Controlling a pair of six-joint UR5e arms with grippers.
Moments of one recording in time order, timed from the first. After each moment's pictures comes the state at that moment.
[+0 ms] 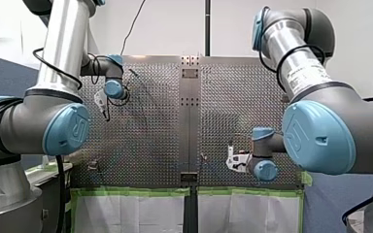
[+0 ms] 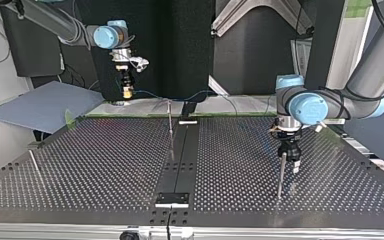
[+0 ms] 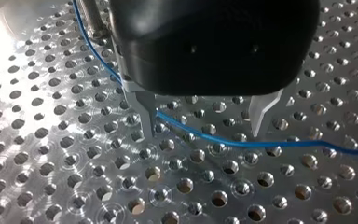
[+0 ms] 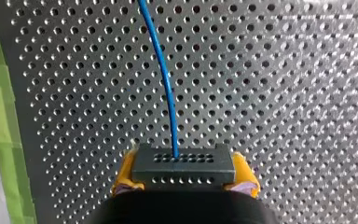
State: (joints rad) left arm 0.02 -1.86 -1.71 -2.68 -1.68 -1.96; right arm 1.90 -0.77 1.96 -1.15 1.45 1.59
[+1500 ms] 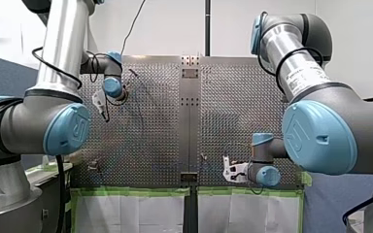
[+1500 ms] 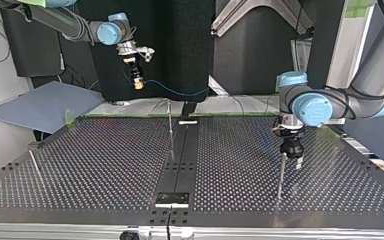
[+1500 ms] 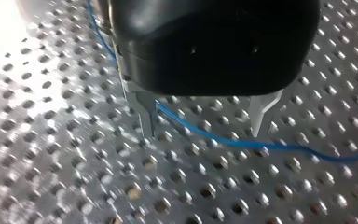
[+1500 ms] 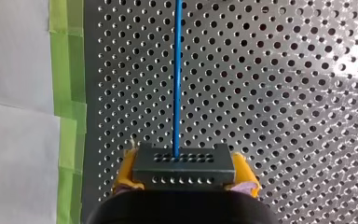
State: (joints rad) left arm 0.03 -1.83 -1.71 -2.77 -1.69 -2.05; right arm 1.91 -0.73 1.99 -1.11 1.33 1.49
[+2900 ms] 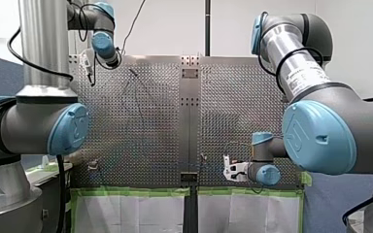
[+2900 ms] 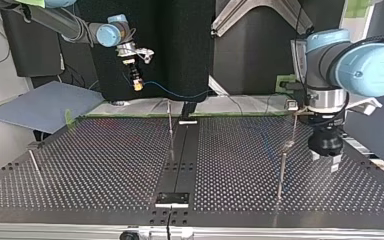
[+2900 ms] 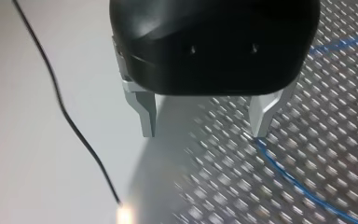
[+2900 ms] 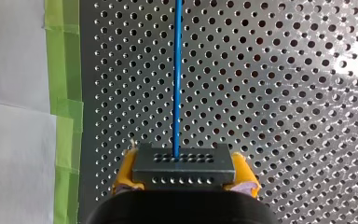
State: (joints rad) left arm 0.03 -1.47 -1.69 -3.10 -1.71 -1.88; right arm 1.91 -0.73 1.98 -1.09 1.33 1.49
